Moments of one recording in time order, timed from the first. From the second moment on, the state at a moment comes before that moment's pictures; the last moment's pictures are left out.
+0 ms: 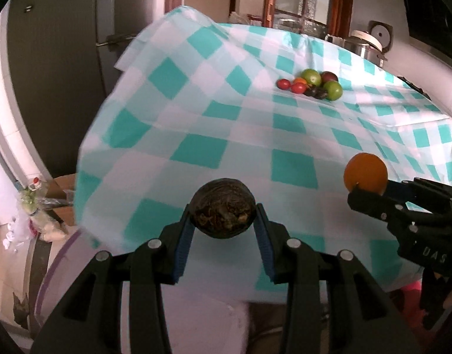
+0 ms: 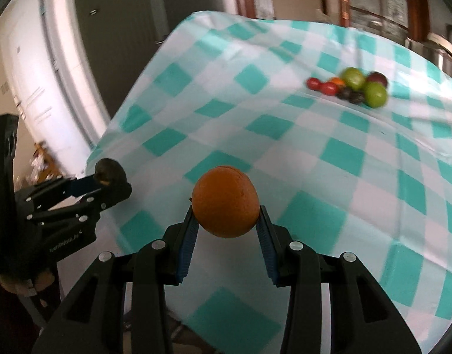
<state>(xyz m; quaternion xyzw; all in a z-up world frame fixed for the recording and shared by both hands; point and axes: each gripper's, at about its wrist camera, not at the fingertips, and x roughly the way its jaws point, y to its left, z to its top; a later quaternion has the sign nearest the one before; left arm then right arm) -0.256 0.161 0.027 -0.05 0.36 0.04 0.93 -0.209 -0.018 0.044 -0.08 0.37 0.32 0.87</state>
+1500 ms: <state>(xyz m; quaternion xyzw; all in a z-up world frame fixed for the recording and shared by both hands) -0.338 0.336 -0.168 -0.18 0.62 0.23 0.73 -0.329 0.213 -0.161 -0.42 0.52 0.46 0.59</state>
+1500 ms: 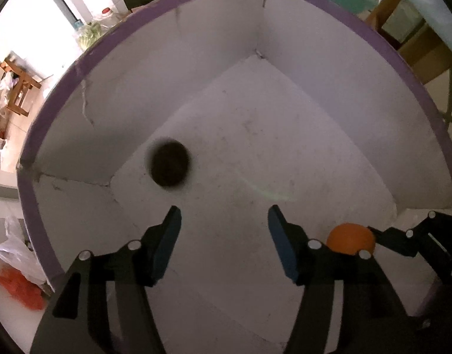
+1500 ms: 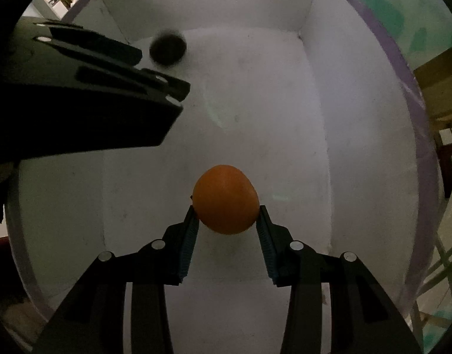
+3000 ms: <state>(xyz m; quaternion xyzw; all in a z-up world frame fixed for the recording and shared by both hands) 0.038 0.068 0.023 -0.14 0.37 -0.01 0.92 0.070 -0.210 0.040 0.17 0.38 0.14 0.90</state>
